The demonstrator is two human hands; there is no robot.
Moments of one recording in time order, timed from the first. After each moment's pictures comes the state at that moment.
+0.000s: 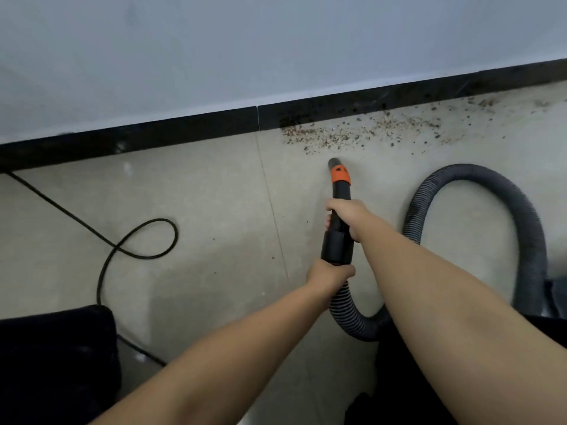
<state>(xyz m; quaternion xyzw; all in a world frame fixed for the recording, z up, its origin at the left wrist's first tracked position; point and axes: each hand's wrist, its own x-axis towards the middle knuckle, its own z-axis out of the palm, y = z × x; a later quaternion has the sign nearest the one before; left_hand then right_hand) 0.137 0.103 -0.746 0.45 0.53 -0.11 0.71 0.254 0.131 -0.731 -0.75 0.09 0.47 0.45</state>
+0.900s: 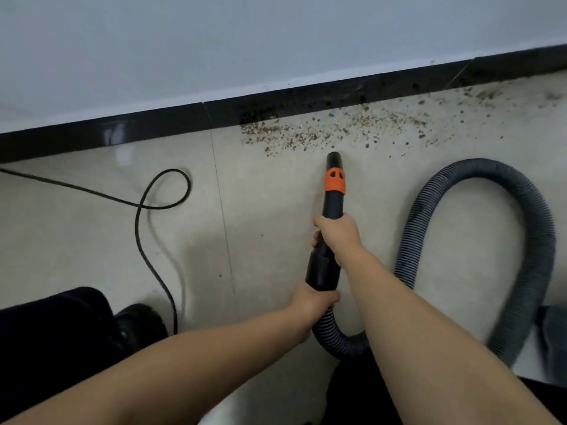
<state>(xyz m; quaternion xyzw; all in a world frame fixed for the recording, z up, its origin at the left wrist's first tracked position) 0.215 0.059 -0.772 0.43 0.56 -0.14 0.70 0.330 0.087 -0.766 -0.77 0.09 0.44 0.45</state>
